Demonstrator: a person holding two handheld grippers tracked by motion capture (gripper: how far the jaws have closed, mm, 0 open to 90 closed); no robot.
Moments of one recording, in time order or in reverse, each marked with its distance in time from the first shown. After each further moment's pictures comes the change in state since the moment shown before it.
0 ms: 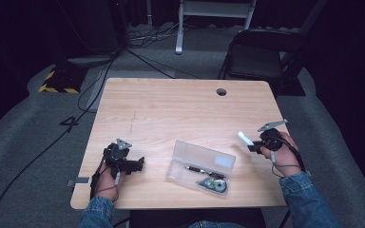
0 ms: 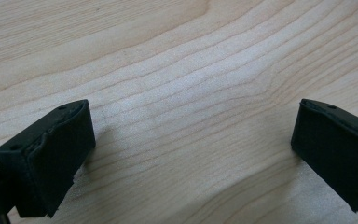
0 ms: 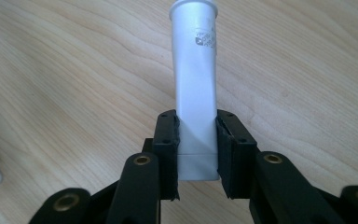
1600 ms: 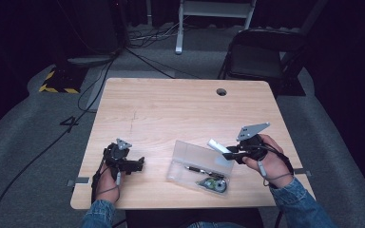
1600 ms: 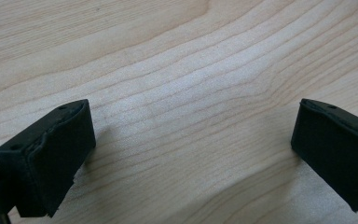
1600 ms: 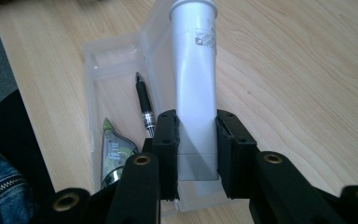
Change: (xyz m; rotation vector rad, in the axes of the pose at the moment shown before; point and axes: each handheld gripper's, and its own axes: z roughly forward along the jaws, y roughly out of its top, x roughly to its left) left arm 0.000 0.000 0.000 0.001 0.000 0.004; right arm 0.104 0.045 -0.041 -0.103 0.231 -0.292
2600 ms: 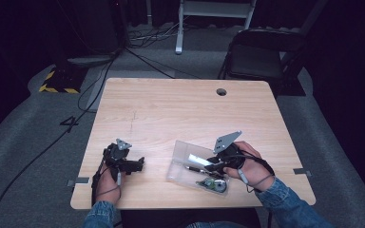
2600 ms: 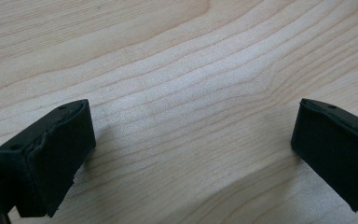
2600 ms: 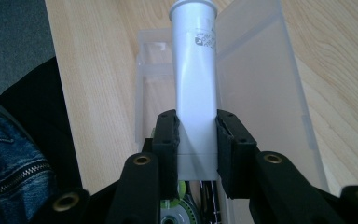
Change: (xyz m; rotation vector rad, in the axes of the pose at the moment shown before) left arm -0.001 -0.001 0.000 -0.001 0.001 -0.011; right arm 0.036 0.019 0.045 0.075 0.131 -0.156
